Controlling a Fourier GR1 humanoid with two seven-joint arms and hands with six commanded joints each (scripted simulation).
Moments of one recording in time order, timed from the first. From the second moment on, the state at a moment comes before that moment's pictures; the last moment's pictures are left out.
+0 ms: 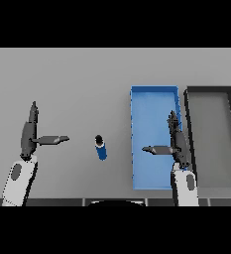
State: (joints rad) left arm -0.11 0.43 -0.16 -1.48 0.24 0.26 0.01; right arm 0.00 0.00 0.00 -1.57 0.00 0.00 0.00
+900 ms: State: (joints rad) left arm 0.01 0.65 -0.27 -1.56 0.23 -0.12 -0.18; right arm 0.12 -0.16 0.07 -1.70 0.16 0.05 -0.13
